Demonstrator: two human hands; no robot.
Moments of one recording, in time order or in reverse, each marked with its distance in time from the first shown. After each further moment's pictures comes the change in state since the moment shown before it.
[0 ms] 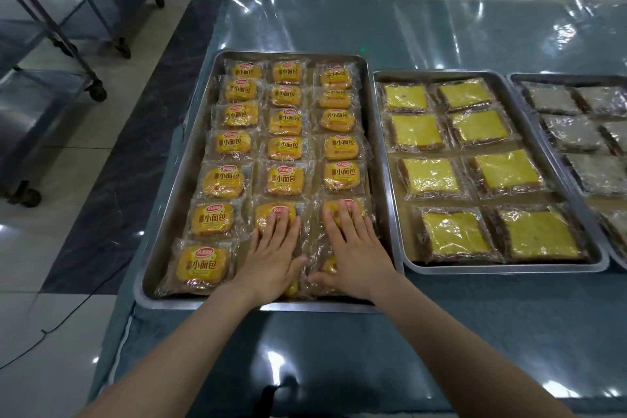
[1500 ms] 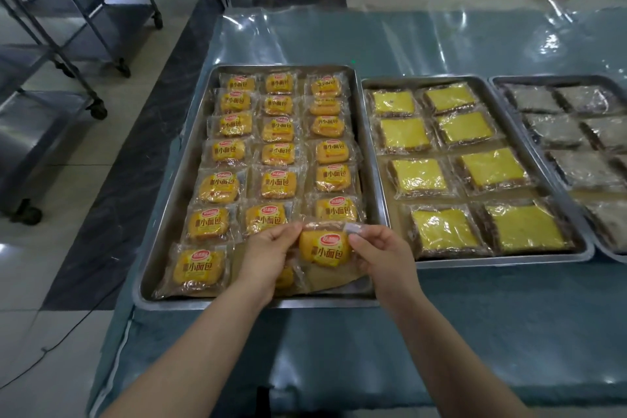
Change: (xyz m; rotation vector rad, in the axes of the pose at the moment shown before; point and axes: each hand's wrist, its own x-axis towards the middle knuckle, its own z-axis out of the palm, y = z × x) left_hand -0.018 0.058 -0.038 -1.397 0.335 -0.424; right_hand -0.052 0.001 -0.026 1.700 0.435 0.410
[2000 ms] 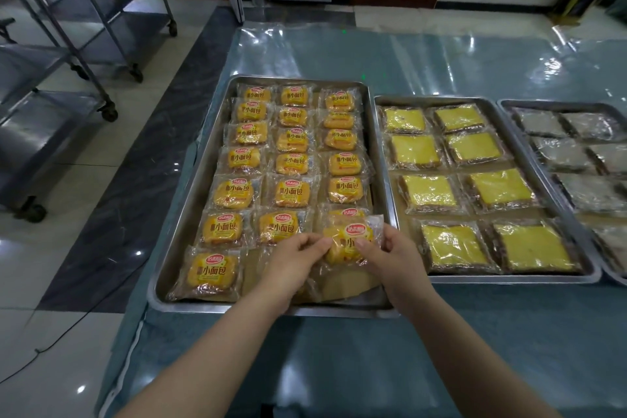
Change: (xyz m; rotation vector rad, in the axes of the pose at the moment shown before) left_hand -0.005 0.002 0.001 0.190 -0.143 0.104; right_hand 0.000 -0.021 0.009 -0.234 -0.102 -0.078
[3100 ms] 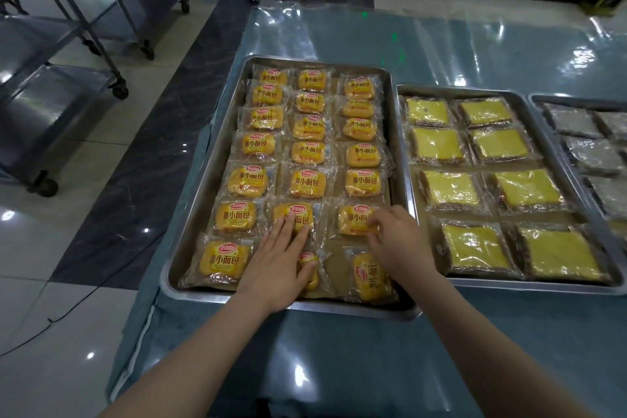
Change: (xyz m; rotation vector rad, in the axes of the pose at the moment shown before) left_hand 0.024 -0.065 -0.050 1.196 0.015 0.340; right_hand 0.053 0.021 0.004 -1.077 -0.007 -0.311
